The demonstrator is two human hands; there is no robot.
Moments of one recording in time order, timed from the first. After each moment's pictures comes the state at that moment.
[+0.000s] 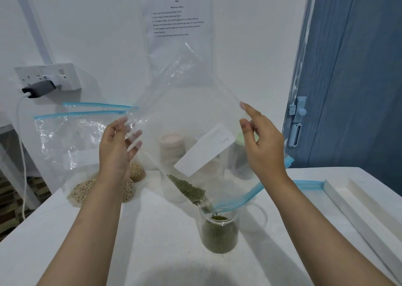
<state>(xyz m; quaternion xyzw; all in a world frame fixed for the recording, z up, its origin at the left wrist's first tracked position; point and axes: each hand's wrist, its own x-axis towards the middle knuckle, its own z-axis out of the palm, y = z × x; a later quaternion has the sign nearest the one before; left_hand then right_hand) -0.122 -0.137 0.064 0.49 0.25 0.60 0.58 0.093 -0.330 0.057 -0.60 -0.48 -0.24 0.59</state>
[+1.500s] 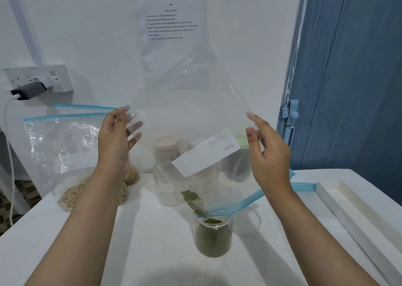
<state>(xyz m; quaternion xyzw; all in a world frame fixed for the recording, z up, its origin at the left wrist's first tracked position) -0.104 -0.148 0.091 0.52 0.23 0.60 0.56 0.095 -0.354 0.049 -0.62 -0.43 -0.22 0.62</state>
